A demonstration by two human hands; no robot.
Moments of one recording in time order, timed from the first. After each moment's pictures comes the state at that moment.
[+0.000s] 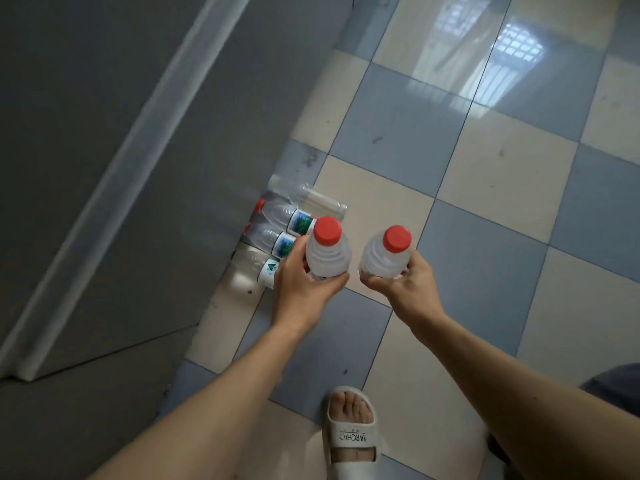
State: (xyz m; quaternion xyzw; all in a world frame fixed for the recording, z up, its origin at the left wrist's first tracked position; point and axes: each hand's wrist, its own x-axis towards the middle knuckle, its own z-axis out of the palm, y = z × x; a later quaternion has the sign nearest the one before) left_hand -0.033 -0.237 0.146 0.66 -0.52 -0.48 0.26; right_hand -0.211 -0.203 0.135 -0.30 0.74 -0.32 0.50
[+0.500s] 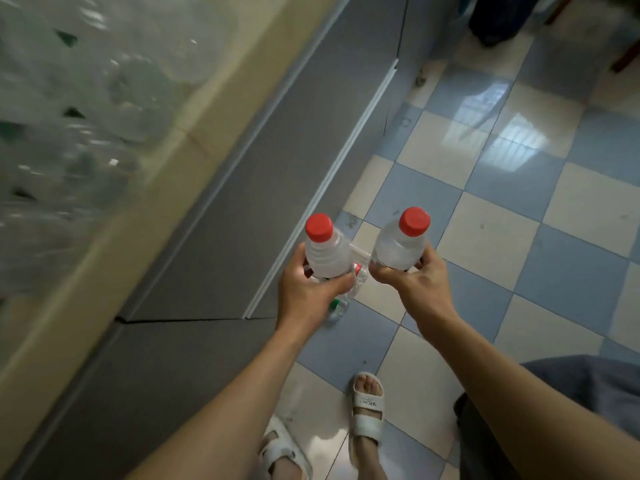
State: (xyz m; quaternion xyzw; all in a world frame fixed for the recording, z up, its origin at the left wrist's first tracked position) left_hand 0.006 -0.232 0.519 0.65 -0.46 -0.50 0.34; right_hand -0.177 -0.226 0.511 -0.34 0.66 -0.42 0.51
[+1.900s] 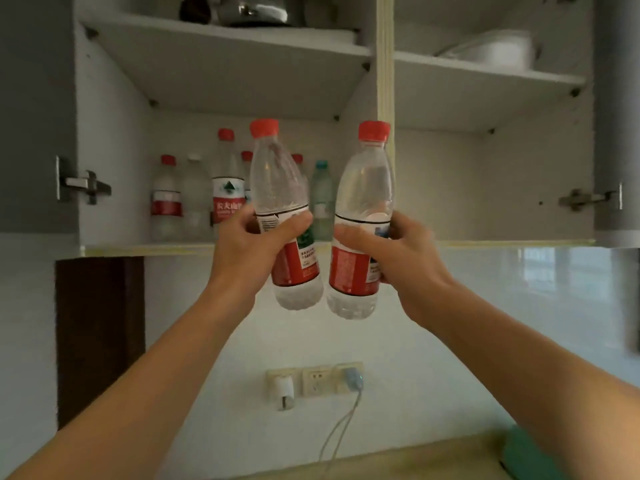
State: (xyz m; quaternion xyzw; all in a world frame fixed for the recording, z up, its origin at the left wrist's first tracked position) left_hand 0.425 -0.096 1.362 0.52 -0.43 0.09 0.73; right_hand 0.270 -0.222 1.360 -0.72 0.04 -0.48 0.50
